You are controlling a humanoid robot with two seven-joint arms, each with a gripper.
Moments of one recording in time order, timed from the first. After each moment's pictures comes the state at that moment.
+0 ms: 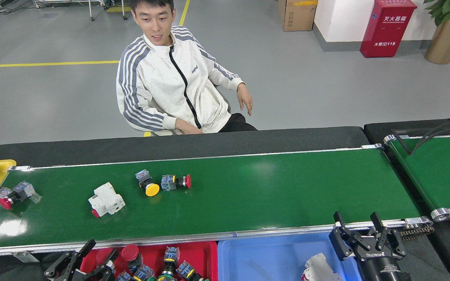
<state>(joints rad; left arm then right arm) 0.21 0.07 0.43 -1.57 -1.46 -0.78 0.04 0.15 -0.12 0.00 -1.69 1.16 -0.07 -0.03</state>
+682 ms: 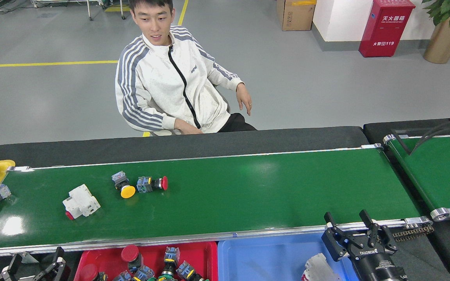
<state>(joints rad) 0.21 0.06 0.50 -1.55 -1.46 -0.35 0.04 0.11 -0.11 0.00 -1.69 1.16 -0.11 0.04</state>
